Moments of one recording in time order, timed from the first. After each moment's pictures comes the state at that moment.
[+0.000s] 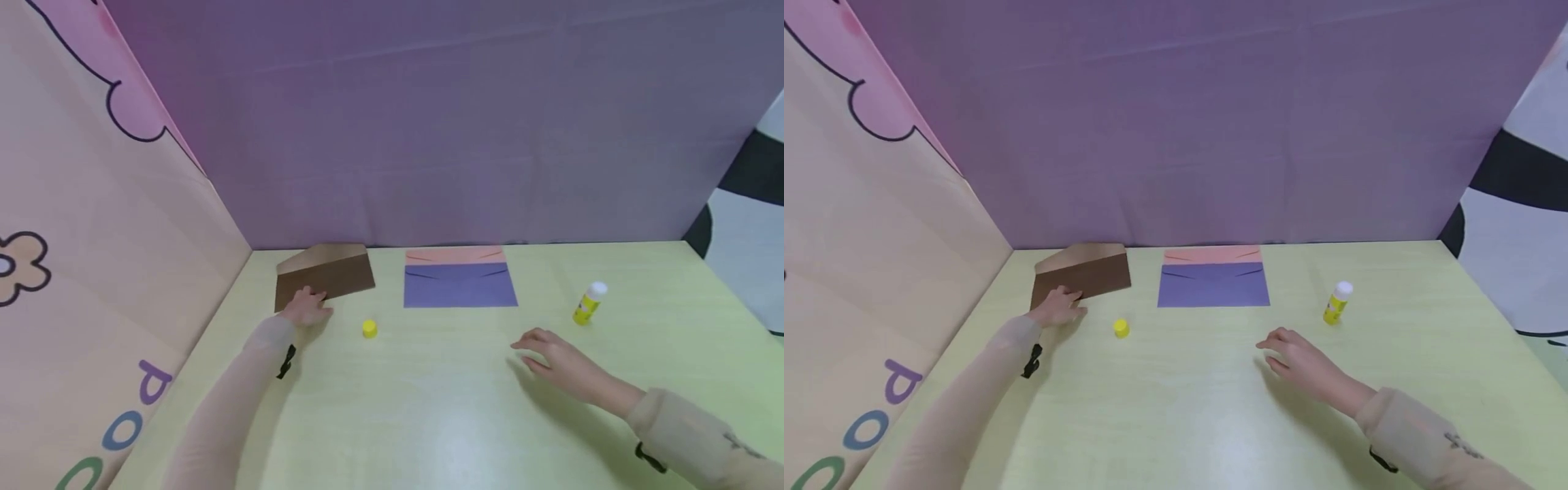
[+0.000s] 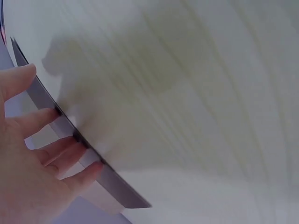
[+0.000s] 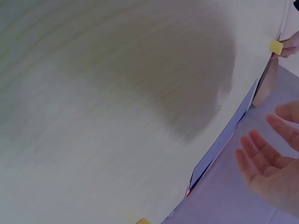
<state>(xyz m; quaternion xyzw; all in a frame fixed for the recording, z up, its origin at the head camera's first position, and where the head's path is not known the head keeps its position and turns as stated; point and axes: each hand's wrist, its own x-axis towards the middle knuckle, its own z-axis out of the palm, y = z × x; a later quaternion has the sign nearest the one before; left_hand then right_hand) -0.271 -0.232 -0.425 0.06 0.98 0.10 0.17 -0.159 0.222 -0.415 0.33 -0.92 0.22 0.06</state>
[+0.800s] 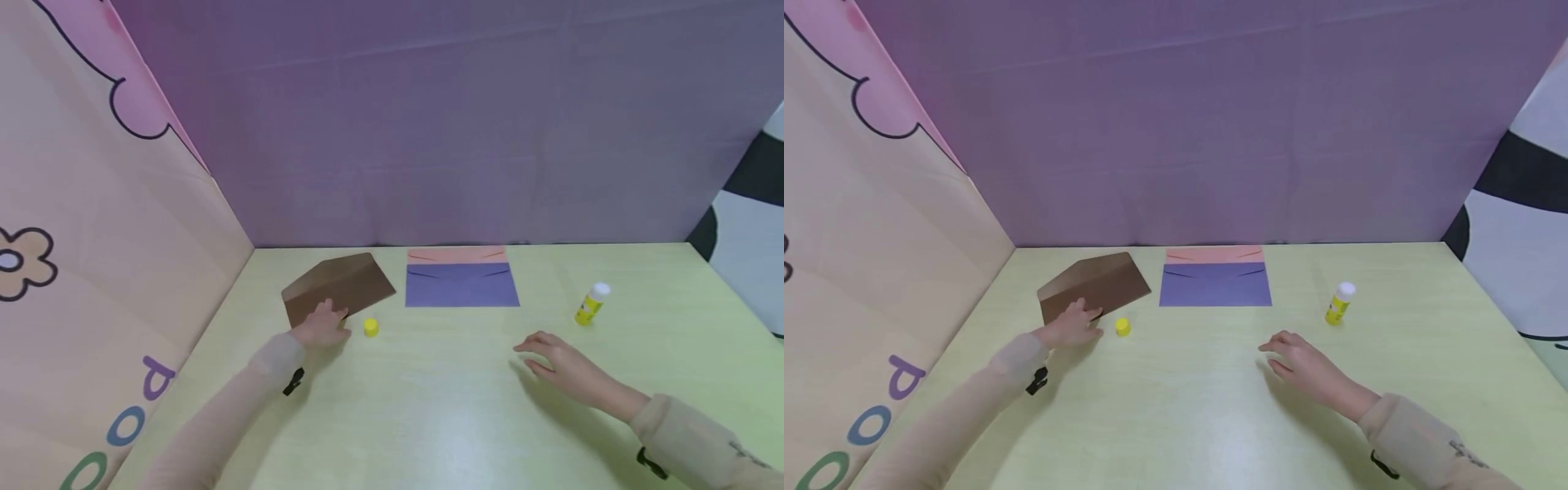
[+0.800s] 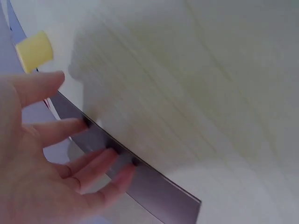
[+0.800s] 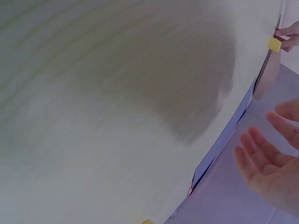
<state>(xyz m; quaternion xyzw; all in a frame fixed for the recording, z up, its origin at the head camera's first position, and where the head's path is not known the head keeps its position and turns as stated) -0.228 -0.187 -0.418 0.10 0.98 0.07 0.18 -0.153 0.225 -0.420 0.30 -0.92 0.24 0.06</state>
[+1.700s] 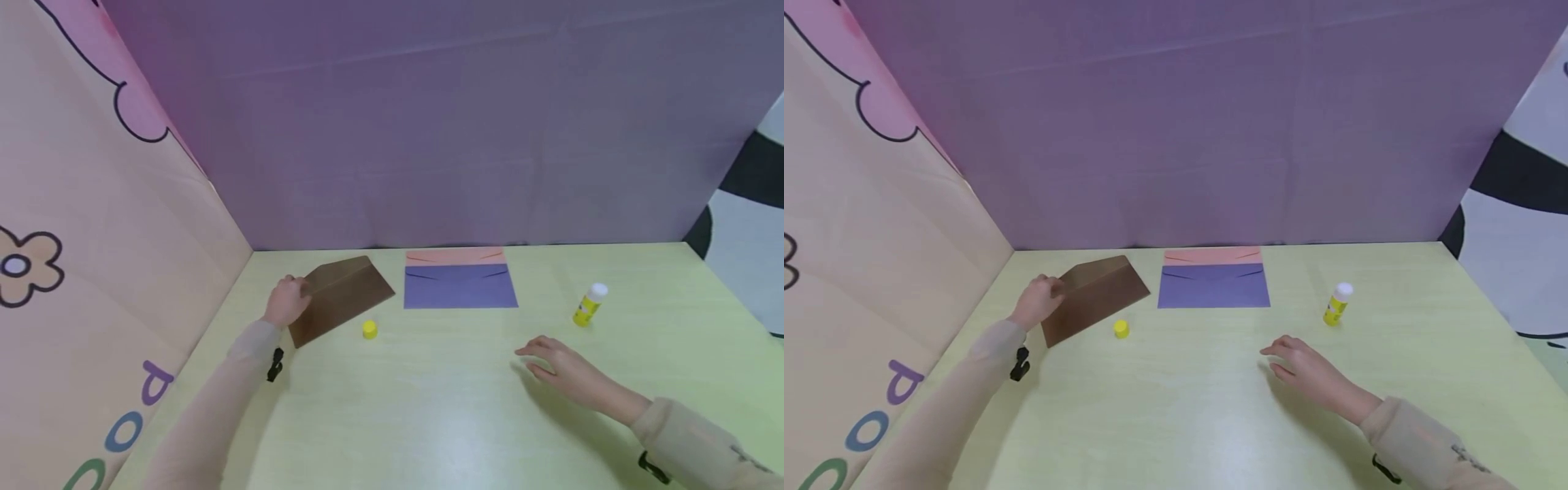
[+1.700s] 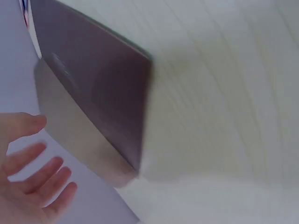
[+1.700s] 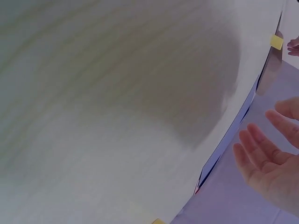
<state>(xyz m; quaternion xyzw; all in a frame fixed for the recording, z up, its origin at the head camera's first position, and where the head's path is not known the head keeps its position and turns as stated) -0.260 -0.242 -0.410 0.07 0.99 0.13 -0.08 -0.151 0.230 -0.424 0.30 -0.92 0.25 0.04</state>
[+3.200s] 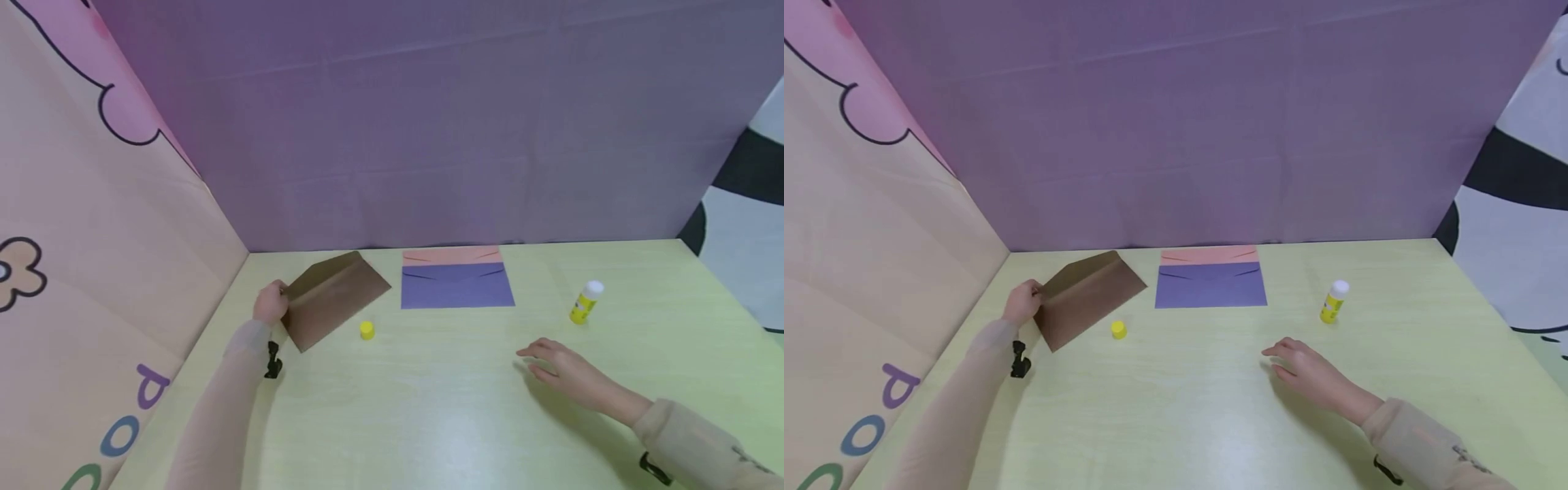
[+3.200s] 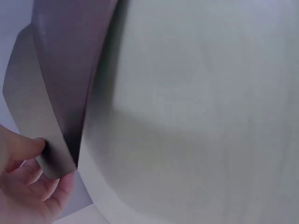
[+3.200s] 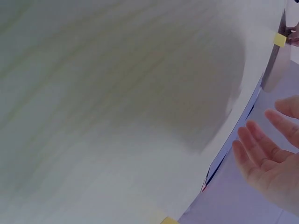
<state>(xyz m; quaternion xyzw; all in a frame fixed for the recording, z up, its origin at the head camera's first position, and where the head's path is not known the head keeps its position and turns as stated) -0.292 -0.293 -0.447 -0.03 0.96 0.26 -0.03 -0.147 0.235 -0.427 0.29 -0.92 0.25 0.02</state>
